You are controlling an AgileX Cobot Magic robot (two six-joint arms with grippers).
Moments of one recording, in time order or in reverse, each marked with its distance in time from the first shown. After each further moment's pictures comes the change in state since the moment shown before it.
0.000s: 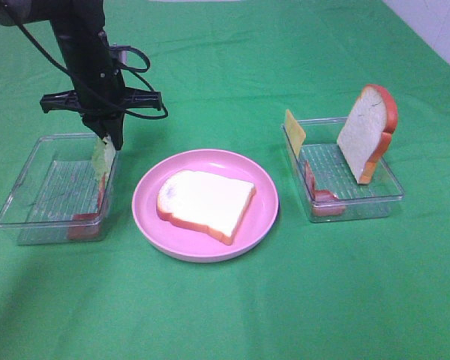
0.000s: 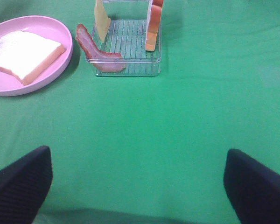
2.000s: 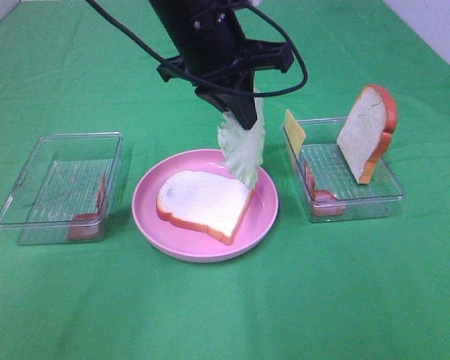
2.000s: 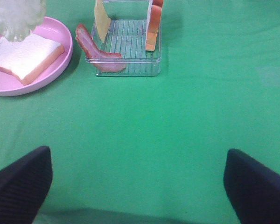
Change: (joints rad) left arm -0.293 -0.164 -0.012 -0.351 0.002 0.323; right arm 0.000 0.000 0.000 0.000 0.000 0.000
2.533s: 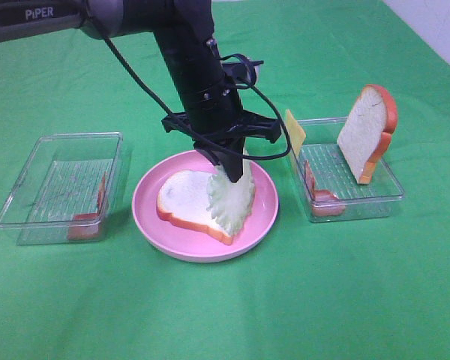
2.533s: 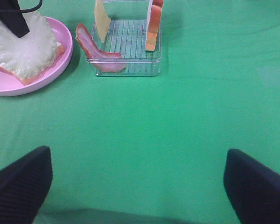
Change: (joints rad) left arm 0.000 0.152 0.001 0.085 -0.001 -0.002; right arm 0.000 0.000 0.000 0.000 0.000 0.000
